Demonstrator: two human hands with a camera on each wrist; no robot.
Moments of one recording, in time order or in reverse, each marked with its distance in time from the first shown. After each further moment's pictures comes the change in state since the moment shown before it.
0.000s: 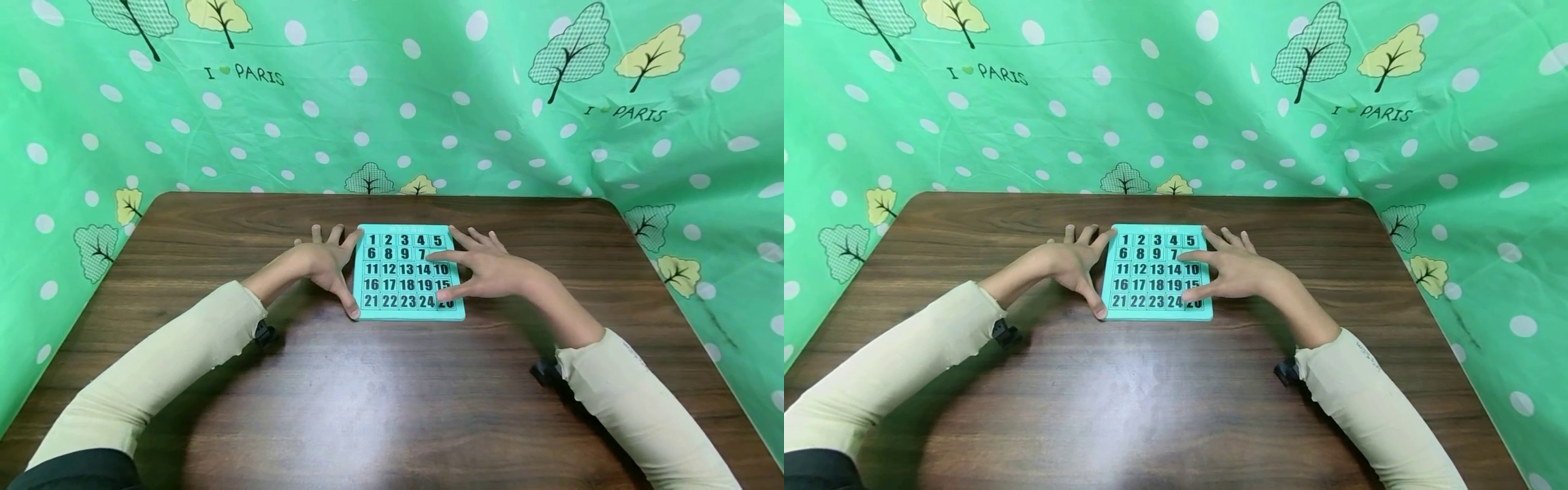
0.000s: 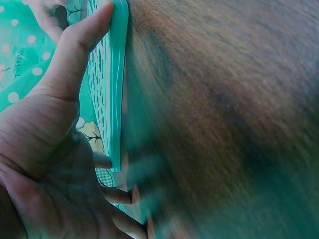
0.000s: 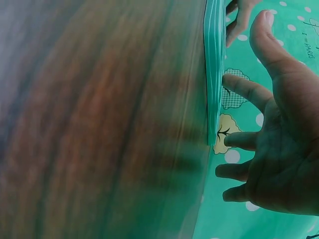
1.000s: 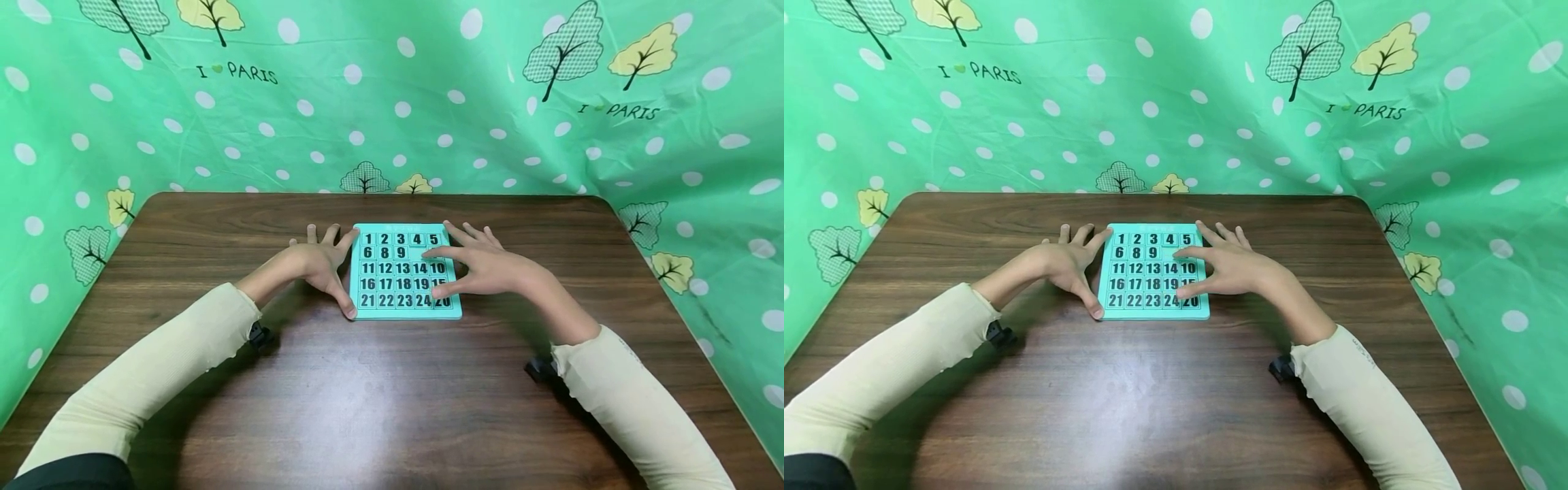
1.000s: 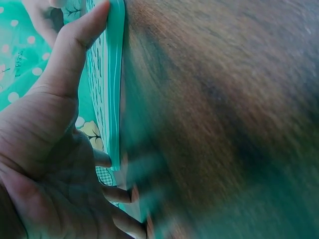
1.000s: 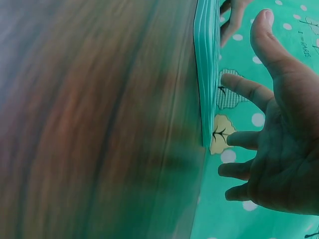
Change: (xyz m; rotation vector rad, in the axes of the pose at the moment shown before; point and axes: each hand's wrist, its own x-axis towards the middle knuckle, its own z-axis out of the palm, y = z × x) left_hand -0.001 -0.001 0.002 -0.026 -0.004 0.005; right_hand 0.002 -0.002 -0.002 -0.015 0.025 0.005
